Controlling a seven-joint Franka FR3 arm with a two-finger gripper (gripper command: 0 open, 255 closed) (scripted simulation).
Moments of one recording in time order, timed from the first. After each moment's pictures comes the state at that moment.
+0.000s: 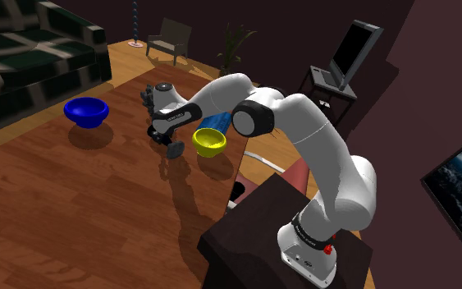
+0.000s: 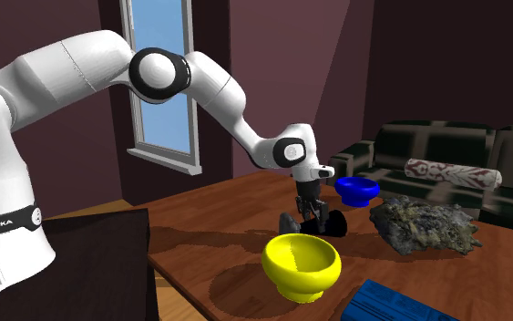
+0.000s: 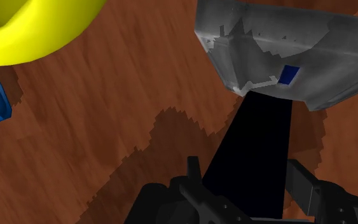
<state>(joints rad) 0.15 1.11 -0.09 -1.22 -0.15 2.42 0.12</state>
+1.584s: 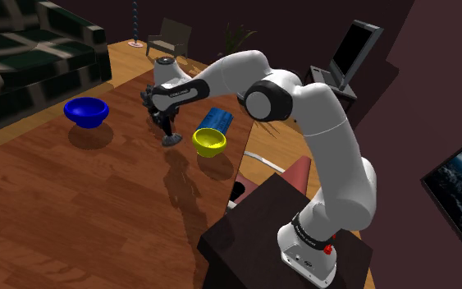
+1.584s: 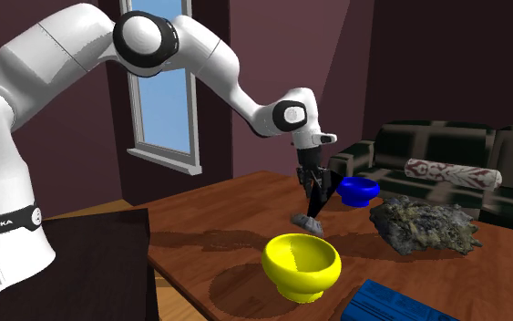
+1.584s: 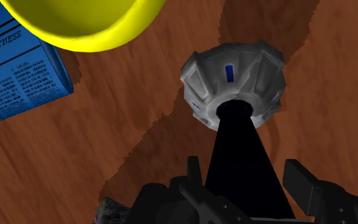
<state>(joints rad) 0.16 0.90 -0.09 -1.31 -0.15 2.31 0.09</state>
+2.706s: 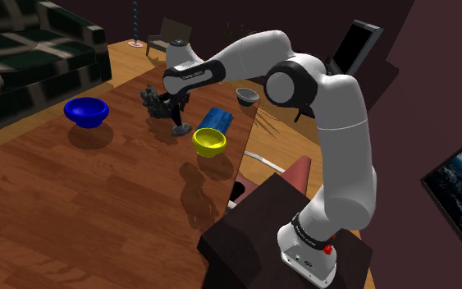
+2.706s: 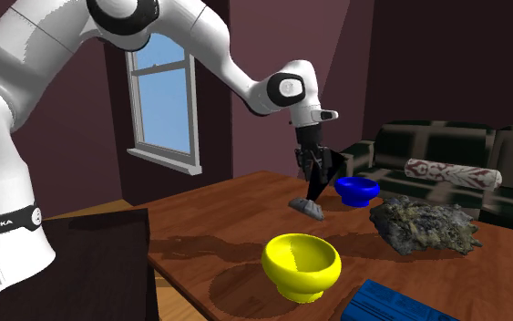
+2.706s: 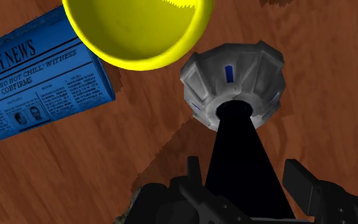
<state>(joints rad) 0.13 0.69 -0.10 -1.48 -0.15 2.28 0.04</state>
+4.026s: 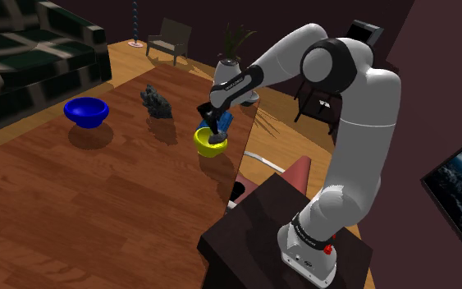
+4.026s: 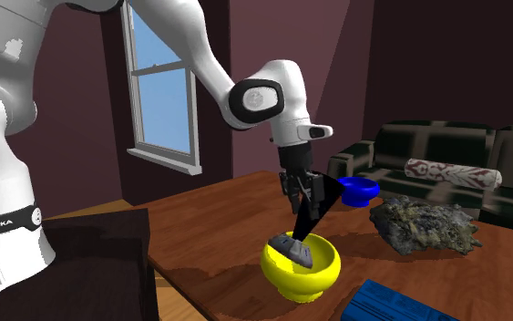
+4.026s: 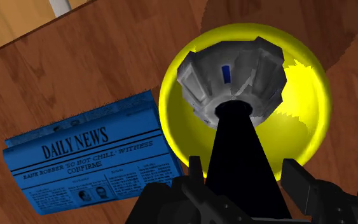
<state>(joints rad) -0.05 0.43 -0.15 -2.02 -0.16 2.60 -0.16</state>
